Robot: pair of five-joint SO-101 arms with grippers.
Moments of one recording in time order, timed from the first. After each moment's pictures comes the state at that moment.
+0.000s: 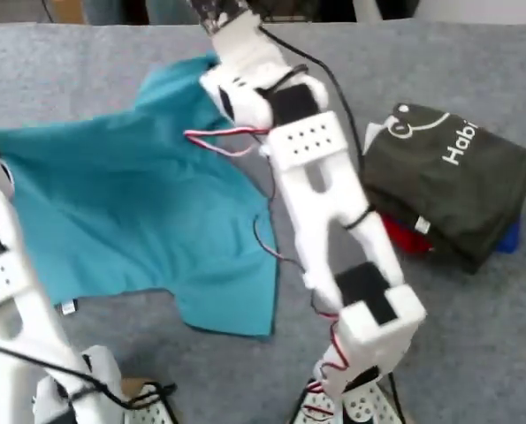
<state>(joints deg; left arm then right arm) -36.2 -44.2 50.5 15.1 -9.5 -22.4 10.3 -21.6 58.6 17.2</state>
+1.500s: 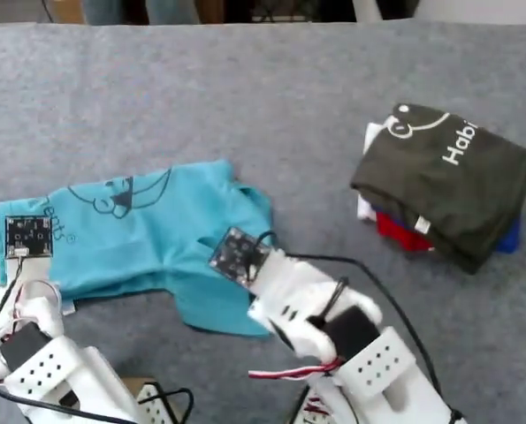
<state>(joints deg) -48.8 -78.9 85.9 49.9 -39.1 -36.1 -73.5 74.8 62.7 24.7</state>
